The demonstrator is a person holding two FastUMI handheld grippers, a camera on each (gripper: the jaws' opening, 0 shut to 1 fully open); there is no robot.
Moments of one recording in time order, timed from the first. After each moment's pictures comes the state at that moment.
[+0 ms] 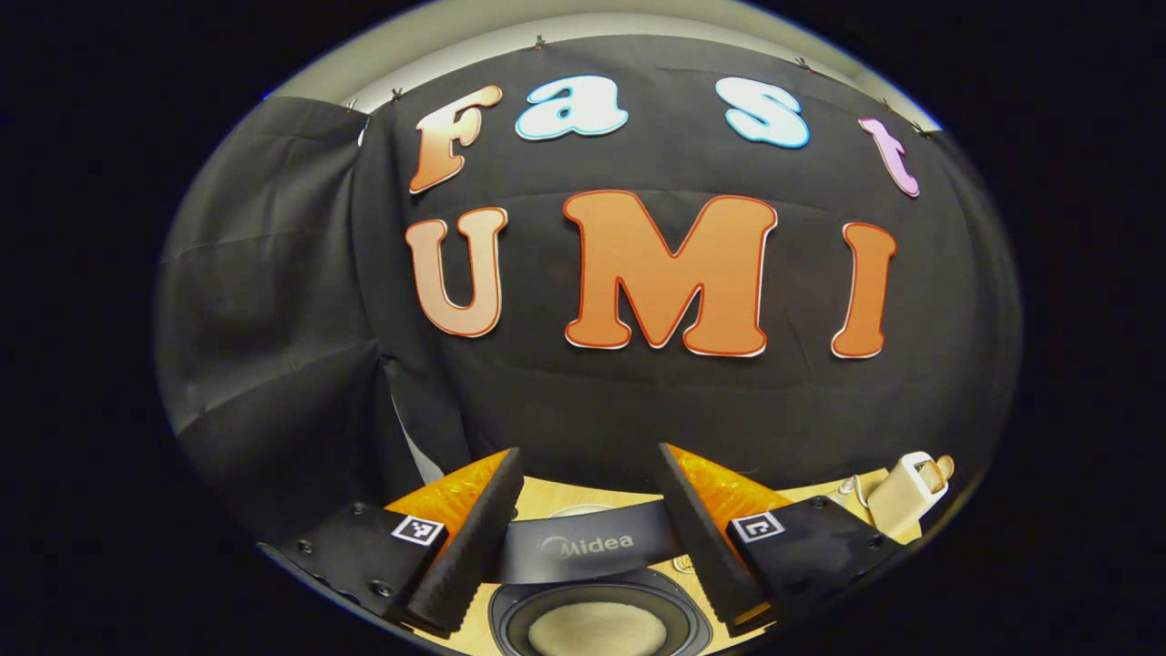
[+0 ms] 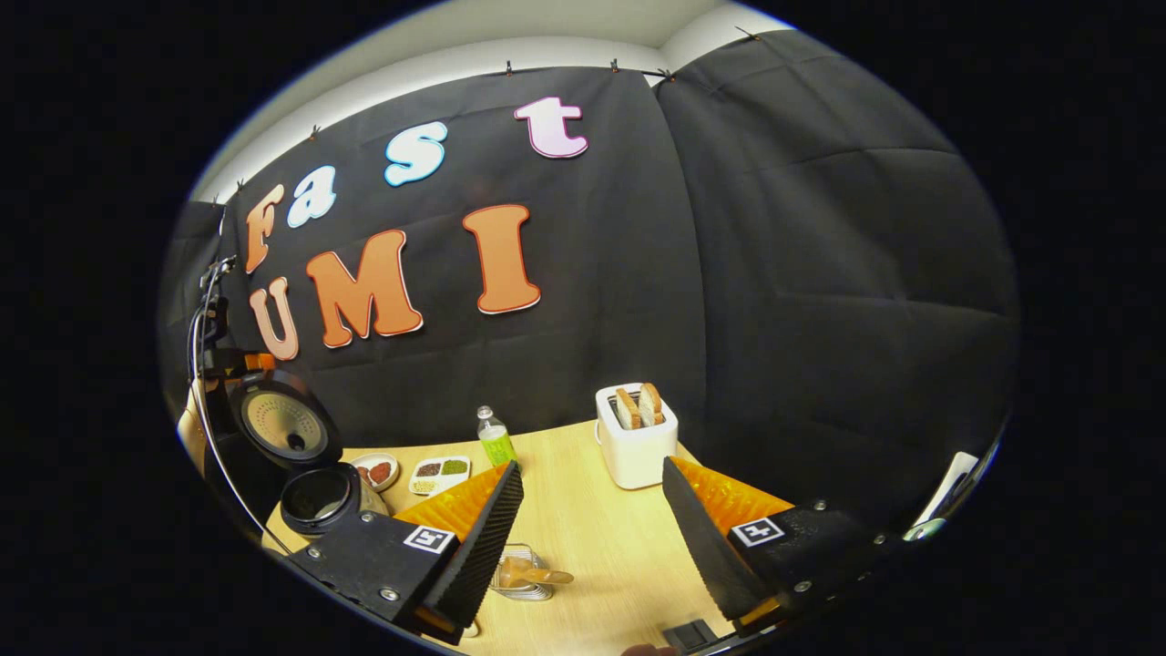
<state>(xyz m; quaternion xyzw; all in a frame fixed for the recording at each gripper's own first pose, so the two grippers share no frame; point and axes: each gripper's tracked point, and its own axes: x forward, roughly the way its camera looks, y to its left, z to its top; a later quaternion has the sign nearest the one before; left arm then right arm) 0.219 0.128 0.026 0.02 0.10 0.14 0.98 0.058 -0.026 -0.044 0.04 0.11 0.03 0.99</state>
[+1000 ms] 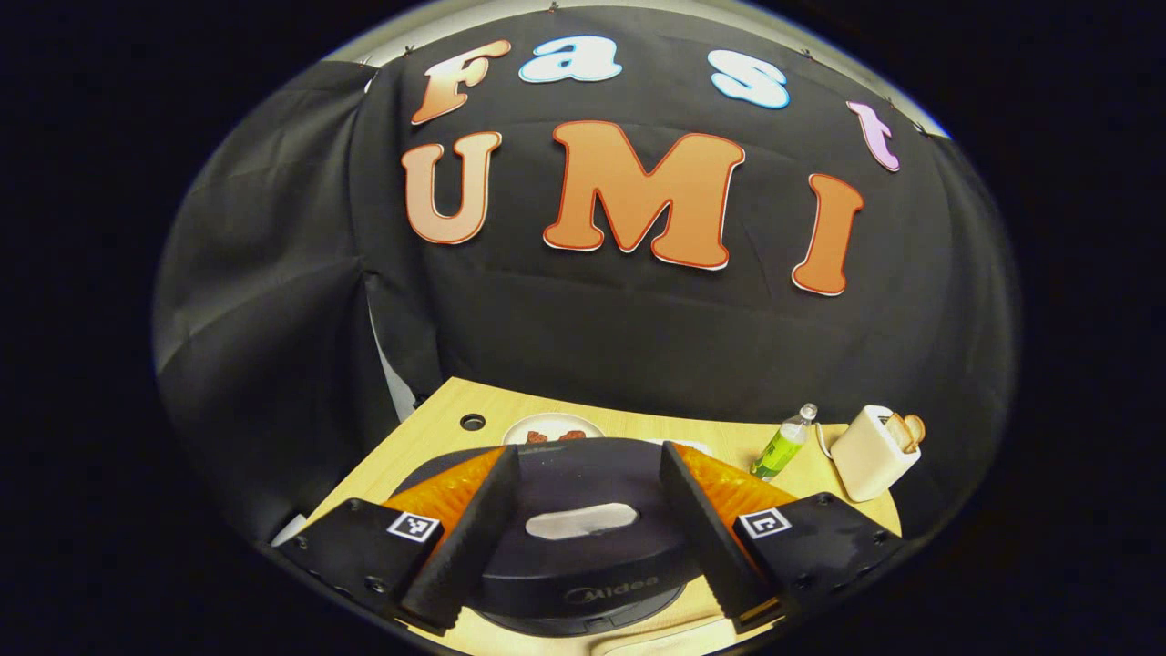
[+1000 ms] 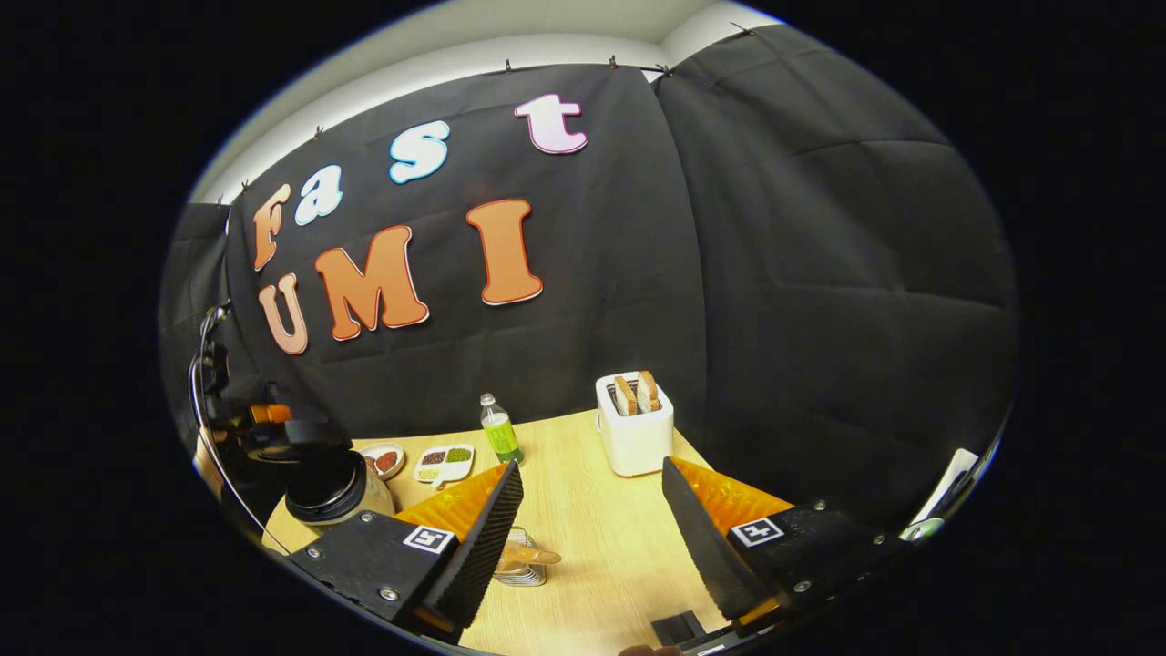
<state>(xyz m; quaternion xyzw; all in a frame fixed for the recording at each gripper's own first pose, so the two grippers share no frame) 0.130 0.081 -0.097 -0.05 0.20 0.11 0.97 0.038 -0.040 -0.052 0.05 0.12 0.06 0.99</state>
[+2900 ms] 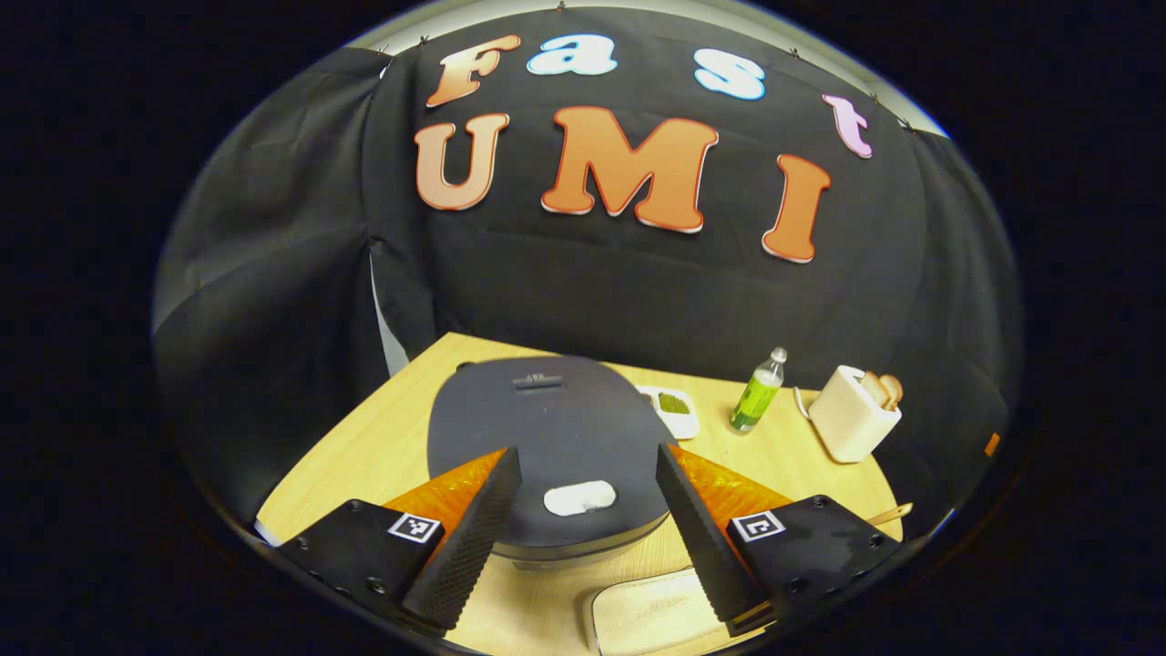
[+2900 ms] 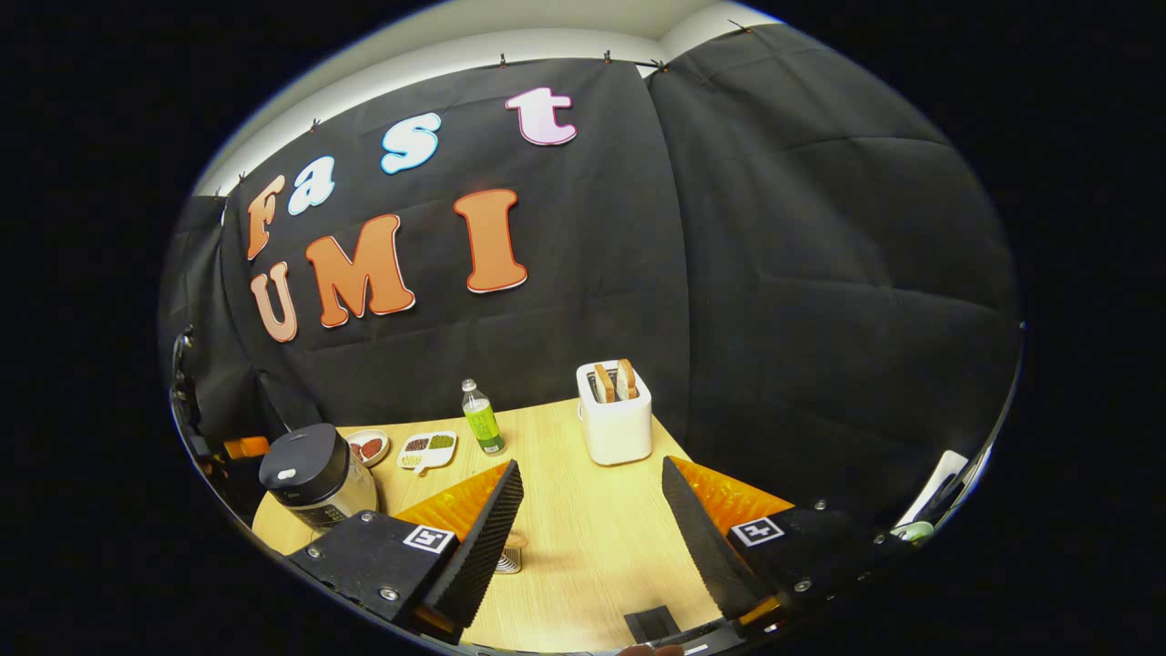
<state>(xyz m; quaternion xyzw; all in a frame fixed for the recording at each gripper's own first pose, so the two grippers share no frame) 0.048 0.060 -0.091 -0.06 0.17 0.09 0.98 0.033 -0.063 -0.059 0.04 0.12 0.05 0.99</state>
